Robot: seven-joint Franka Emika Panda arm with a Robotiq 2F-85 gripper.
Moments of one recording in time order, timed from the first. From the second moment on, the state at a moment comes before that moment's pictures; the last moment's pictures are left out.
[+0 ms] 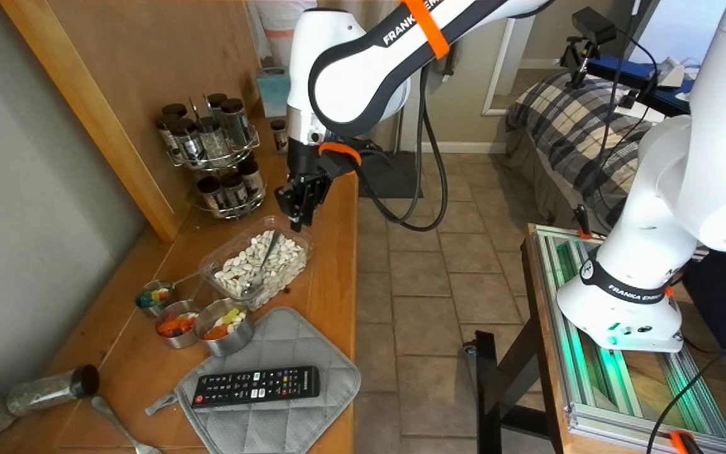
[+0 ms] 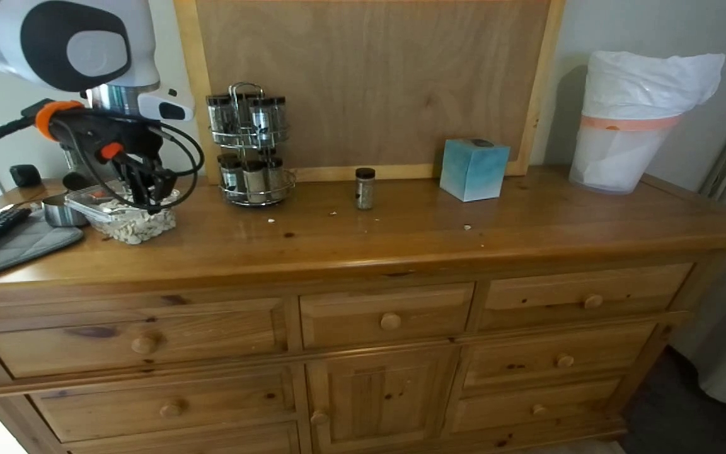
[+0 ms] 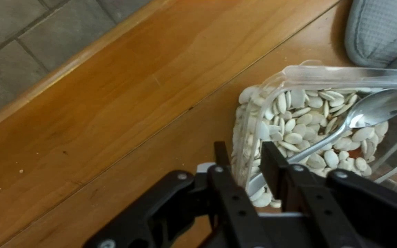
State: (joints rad) arm 0.01 0.22 0.06 -2.09 0.29 2.44 0.20
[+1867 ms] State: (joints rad) arm -0.02 0.24 0.07 -2.08 0.40 2.49 0.11
